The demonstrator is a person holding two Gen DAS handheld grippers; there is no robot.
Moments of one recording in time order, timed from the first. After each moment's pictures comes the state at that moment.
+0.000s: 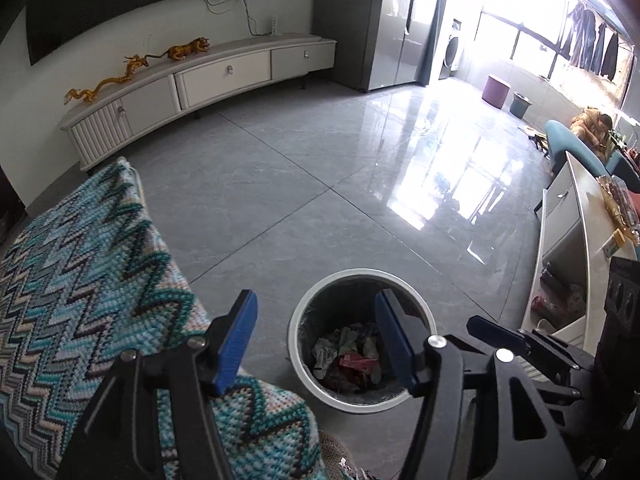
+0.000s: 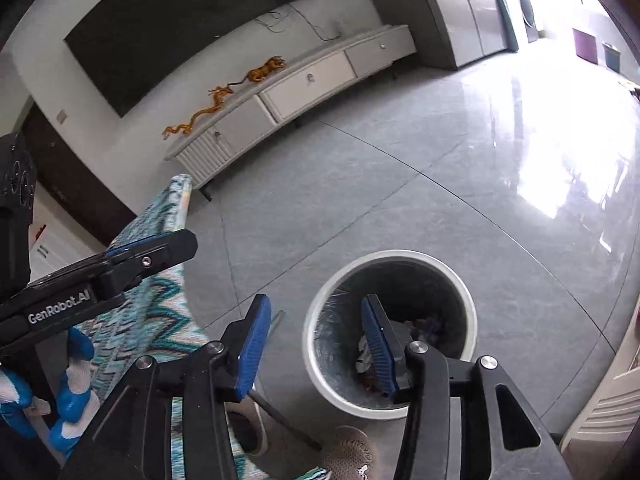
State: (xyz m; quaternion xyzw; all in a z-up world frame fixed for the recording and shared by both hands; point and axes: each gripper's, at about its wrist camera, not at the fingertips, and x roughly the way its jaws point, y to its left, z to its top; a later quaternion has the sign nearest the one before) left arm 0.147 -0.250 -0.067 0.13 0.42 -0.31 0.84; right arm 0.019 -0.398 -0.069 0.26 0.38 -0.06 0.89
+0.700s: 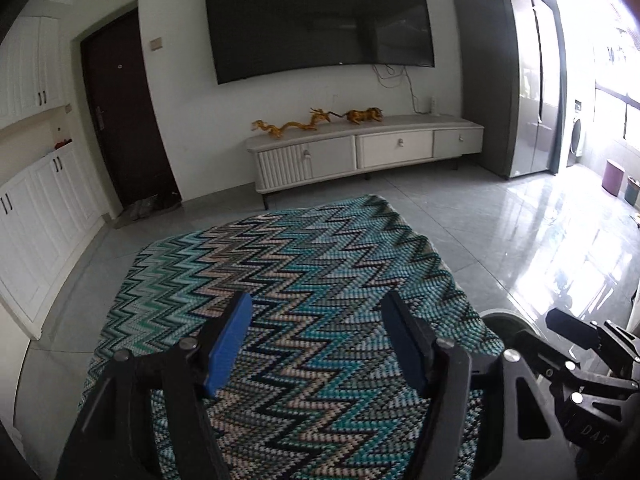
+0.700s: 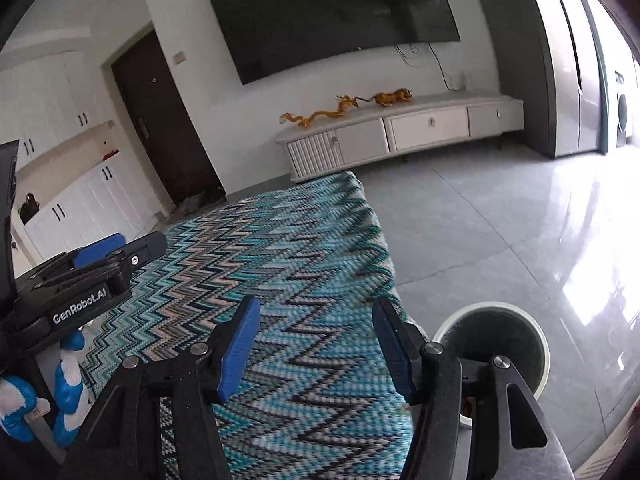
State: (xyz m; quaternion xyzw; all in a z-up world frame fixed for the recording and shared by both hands) left arm 0.056 -0.014 0.022 0.08 0.29 -0.05 0.95; right arm 0.014 -0.209 0.013 0.12 0.32 0.07 0.94
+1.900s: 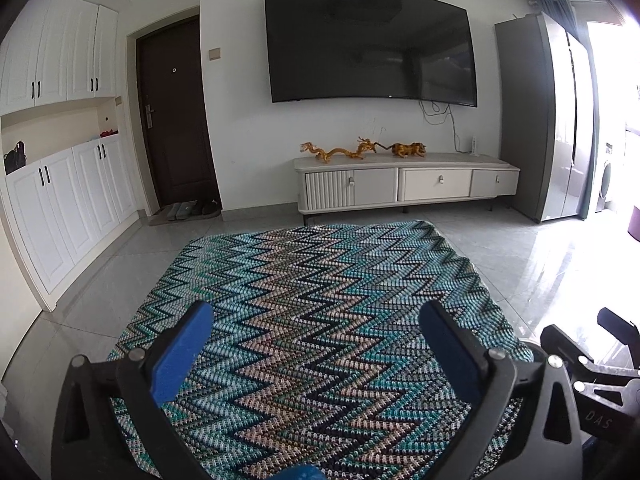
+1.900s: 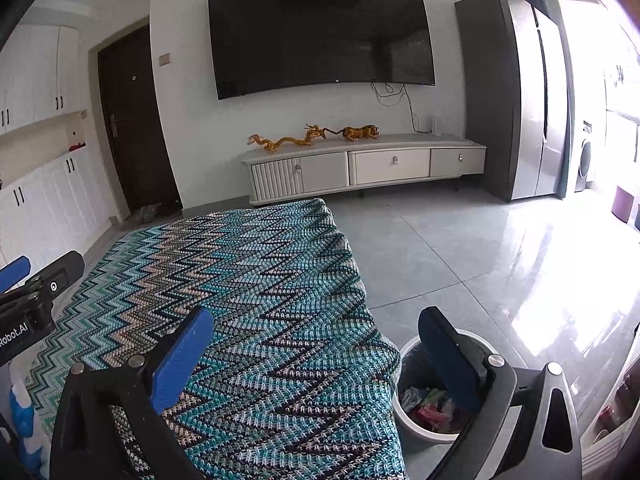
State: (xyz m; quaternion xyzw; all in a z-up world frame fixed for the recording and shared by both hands) left arm 0.018 0.034 0.014 0.04 0.24 0.01 0.97; right arm 0.003 -0.178 0.002 0.05 0.28 -0.02 0.96
